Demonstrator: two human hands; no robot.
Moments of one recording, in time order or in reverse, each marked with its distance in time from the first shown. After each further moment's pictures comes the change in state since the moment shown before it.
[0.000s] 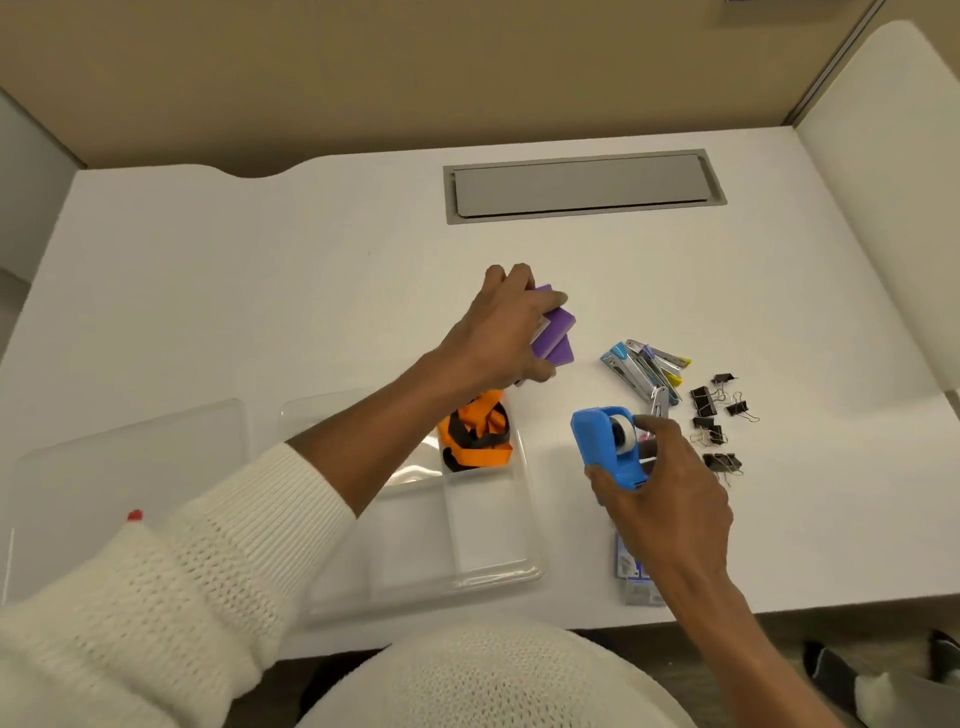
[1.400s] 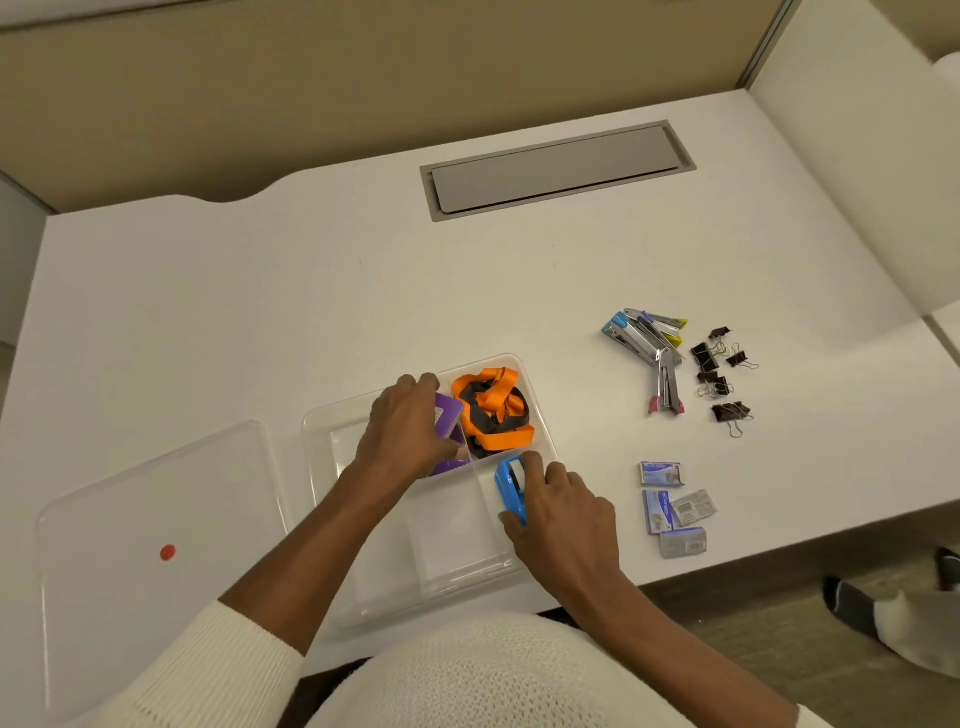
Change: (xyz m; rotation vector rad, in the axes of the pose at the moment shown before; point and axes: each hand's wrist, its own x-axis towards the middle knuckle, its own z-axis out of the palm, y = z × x) left_hand -0.117 -0.084 0.037 0.087 -0.169 -0.434; right_hand -0.079 -0.066 0.094 -0.349 -0.259 -0.221
